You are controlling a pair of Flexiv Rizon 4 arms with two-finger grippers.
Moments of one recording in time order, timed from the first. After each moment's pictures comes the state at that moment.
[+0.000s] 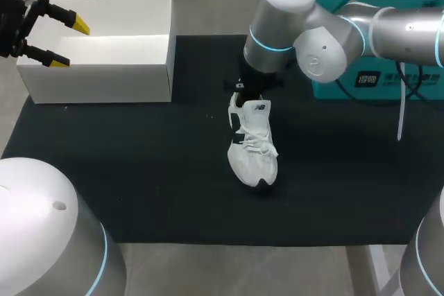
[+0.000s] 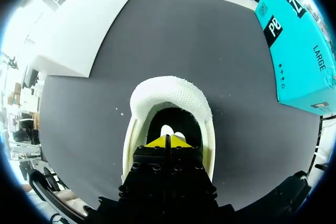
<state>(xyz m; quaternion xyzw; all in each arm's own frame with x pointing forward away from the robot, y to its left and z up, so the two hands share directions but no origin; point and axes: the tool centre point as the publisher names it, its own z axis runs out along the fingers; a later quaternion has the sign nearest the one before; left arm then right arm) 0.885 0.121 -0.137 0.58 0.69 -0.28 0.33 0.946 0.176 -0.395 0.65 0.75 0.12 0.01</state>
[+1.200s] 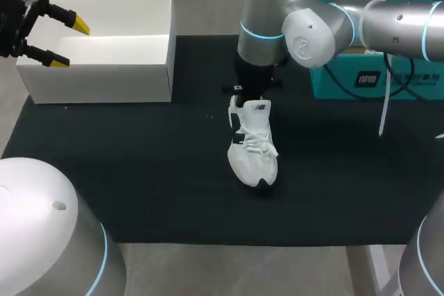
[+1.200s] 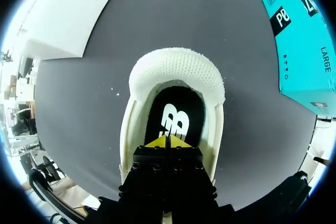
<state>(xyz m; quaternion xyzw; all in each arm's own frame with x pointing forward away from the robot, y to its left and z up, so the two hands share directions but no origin) 0.885 0.121 -0.137 0.58 0.69 -0.28 0.33 0.925 0.172 -0.397 0.64 0.77 0.03 -0.03</state>
